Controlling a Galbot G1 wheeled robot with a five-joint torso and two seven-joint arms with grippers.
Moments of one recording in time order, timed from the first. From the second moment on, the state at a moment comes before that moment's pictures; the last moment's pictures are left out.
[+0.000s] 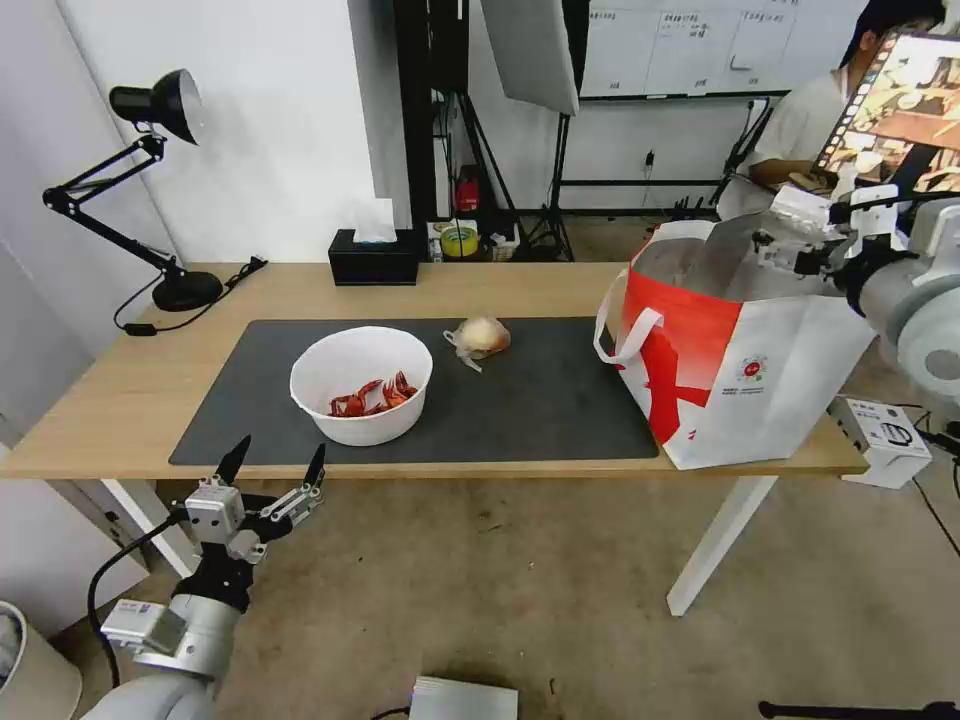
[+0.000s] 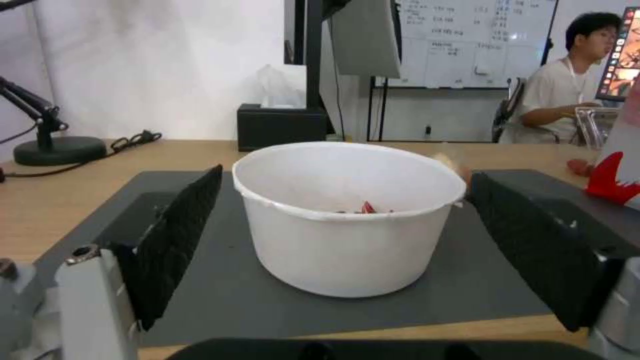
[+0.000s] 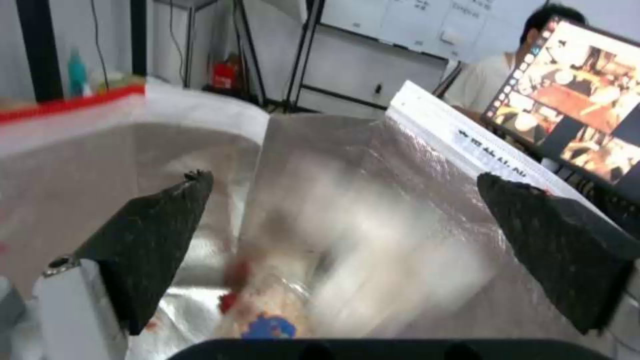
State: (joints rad) left arm 1.71 -1.37 -0.75 -2.25 -0.34 -0.04 0.18; right arm -0.67 0.40 0.32 1.97 1.06 -0.62 0.41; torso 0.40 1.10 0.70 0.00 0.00
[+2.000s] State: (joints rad) left arm 1.71 -1.38 -0.76 -2.21 -0.31 -0.06 0.17; right arm -1.44 1.17 0.51 2.11 0.22 0.18 0.18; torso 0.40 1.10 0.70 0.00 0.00
